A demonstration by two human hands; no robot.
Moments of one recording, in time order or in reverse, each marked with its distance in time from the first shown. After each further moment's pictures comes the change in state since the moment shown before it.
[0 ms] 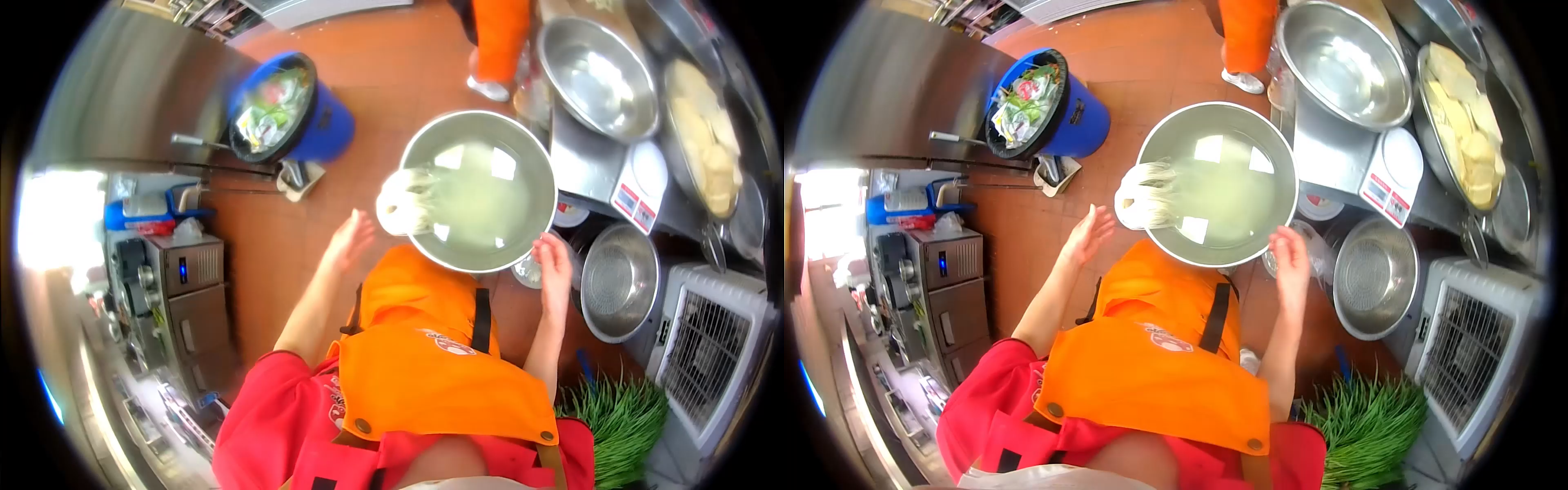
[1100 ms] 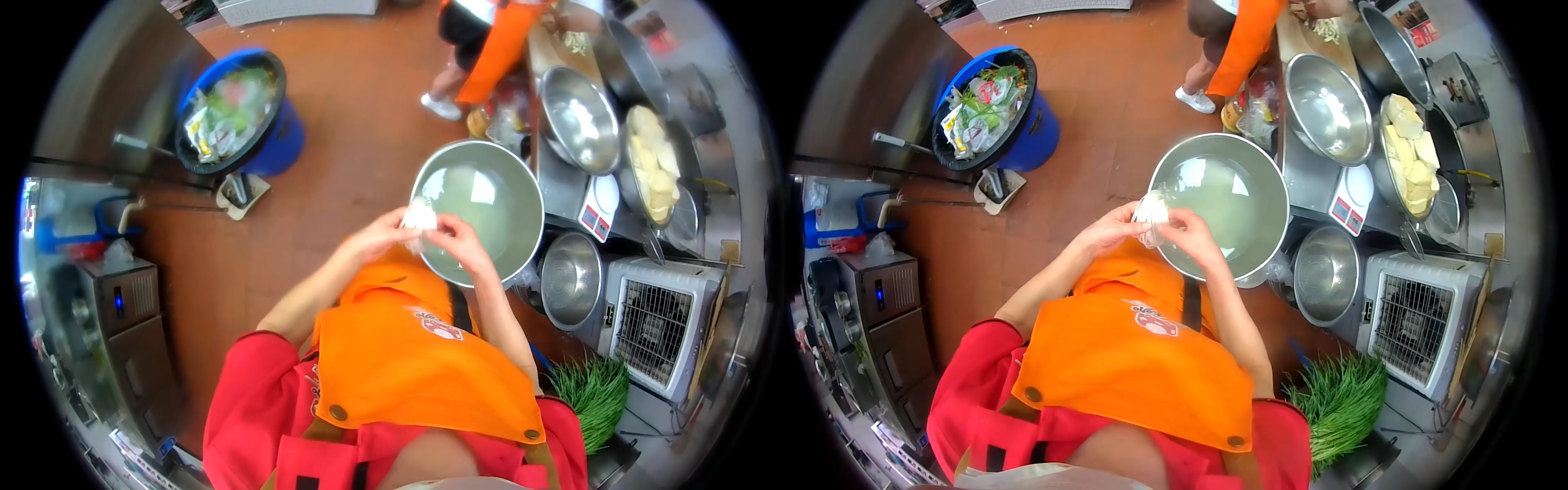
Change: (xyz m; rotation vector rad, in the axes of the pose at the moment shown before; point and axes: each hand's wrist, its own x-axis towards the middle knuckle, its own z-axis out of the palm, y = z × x) left_hand 0.018 0.083 0.036 0.035 -0.887 0.085; right_hand 0.022 -0.020 0.245 -0.373 -0.425 0.014
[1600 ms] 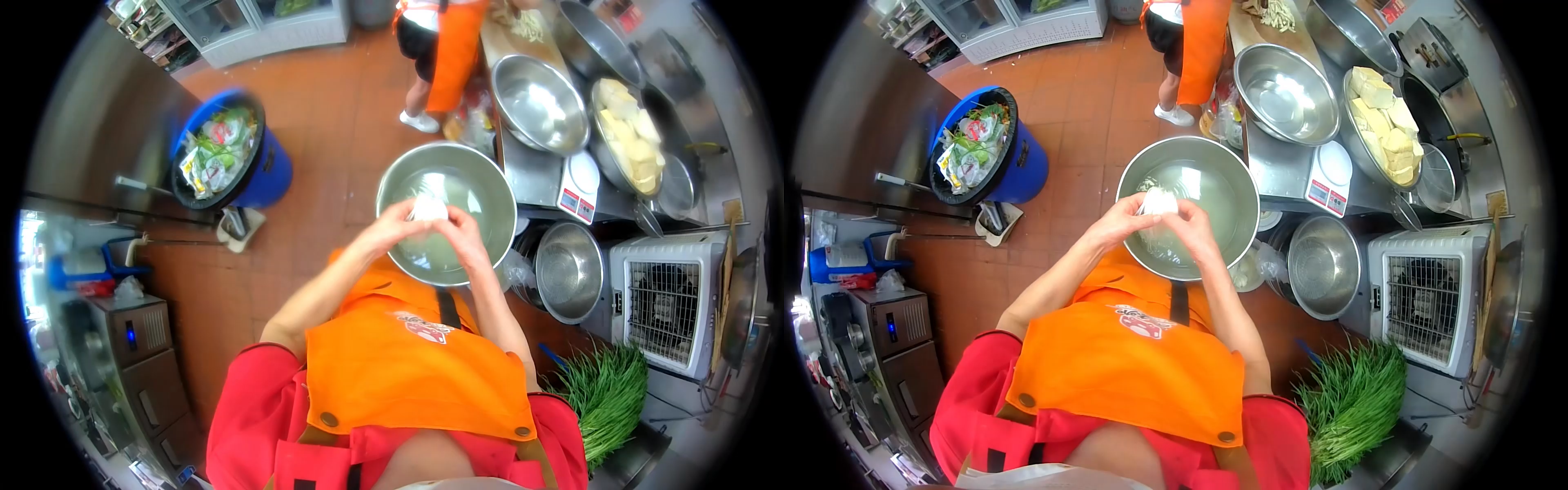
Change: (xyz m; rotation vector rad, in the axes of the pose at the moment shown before) left_hand 0.046 0.022 0.096 0.334 0.010 0.084; right_hand -0.029 -0.010 -0.058 0.261 0.222 -0.093
